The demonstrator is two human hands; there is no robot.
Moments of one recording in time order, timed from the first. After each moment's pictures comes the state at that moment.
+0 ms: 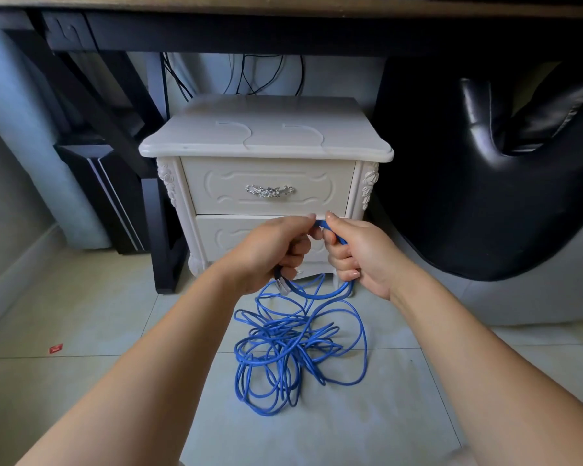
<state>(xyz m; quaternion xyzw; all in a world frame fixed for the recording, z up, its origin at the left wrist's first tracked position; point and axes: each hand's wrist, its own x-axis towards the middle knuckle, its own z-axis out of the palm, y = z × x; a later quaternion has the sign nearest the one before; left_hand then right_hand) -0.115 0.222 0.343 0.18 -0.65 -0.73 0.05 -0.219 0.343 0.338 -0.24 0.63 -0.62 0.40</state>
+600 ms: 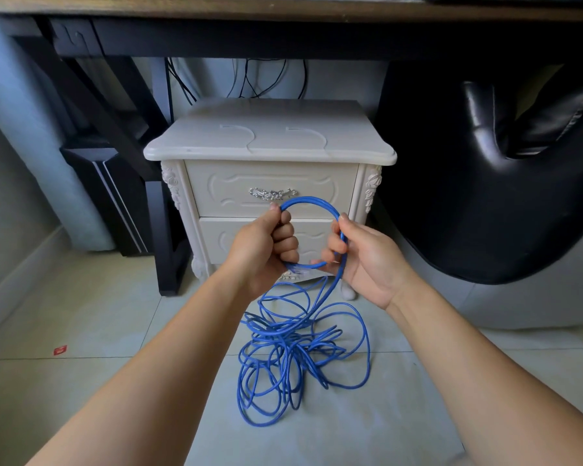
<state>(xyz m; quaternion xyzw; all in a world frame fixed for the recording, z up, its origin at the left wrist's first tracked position) -0.119 0.217 0.336 0.21 -0.40 -0.87 0.18 -0.216 0.342 0.328 -0.20 0.47 -0.74 0.43</state>
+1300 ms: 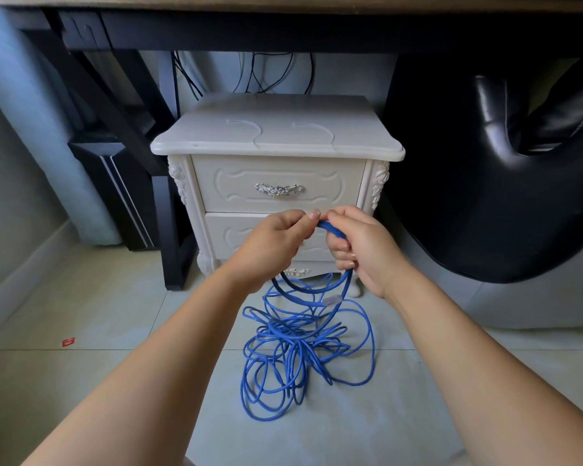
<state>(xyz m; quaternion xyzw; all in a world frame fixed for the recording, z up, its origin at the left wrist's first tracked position) -0.111 0.215 0.334 0.18 -0.75 -0.61 0.17 -0.211 0.329 0.334 -0.26 0.62 -0.66 0.34</state>
